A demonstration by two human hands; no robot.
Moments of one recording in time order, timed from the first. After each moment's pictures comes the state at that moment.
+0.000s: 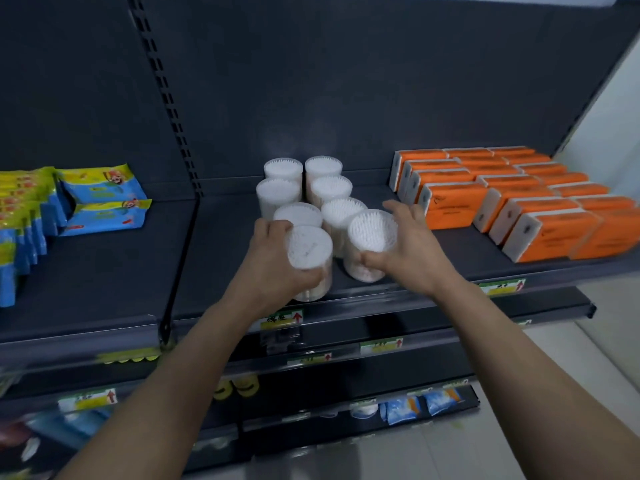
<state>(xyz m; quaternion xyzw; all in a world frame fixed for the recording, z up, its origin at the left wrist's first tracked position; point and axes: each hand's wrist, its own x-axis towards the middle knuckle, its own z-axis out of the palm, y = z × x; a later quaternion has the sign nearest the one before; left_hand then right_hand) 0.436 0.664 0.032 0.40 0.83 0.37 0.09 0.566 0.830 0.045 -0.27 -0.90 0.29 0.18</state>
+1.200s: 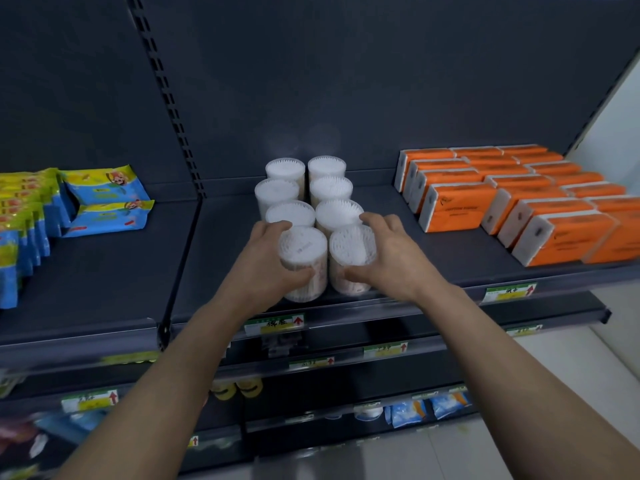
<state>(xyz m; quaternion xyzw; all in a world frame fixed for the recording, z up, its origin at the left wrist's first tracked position) 0.422 0.664 0.028 0.40 0.83 0.38 0.10 0.550 0.821 0.040 -0.25 -0.93 0.26 0.11</state>
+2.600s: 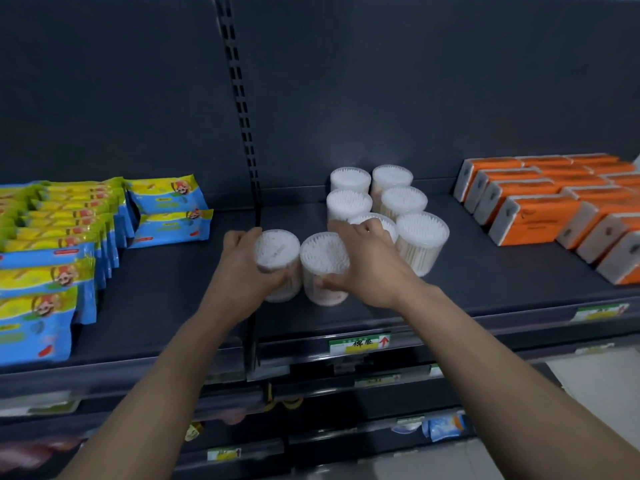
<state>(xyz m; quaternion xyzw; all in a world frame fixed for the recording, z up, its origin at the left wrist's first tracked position) 0.309 0.577 0.010 0.34 0.84 0.42 0.03 0.434 0.730 0.041 -0.15 -0.97 0.16 0.12</state>
